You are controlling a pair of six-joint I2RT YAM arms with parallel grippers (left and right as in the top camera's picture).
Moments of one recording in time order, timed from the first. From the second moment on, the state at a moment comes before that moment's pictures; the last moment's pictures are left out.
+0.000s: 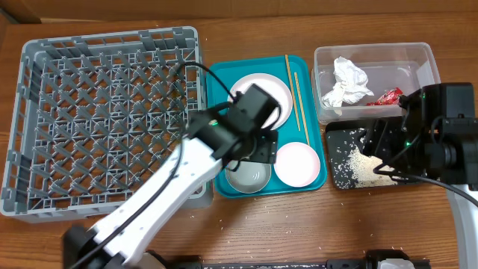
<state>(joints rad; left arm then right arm) -0.70 1.58 1.44 -1.08 0.01 -0.60 -0.01 1.18 1.40 -1.40 -0.25 0.38</state>
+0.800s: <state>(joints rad) -0.51 1.80 1.41 -0.99 0.03 -0.05 -0.01 1.18 1.40 -1.40 -0.24 0.38</state>
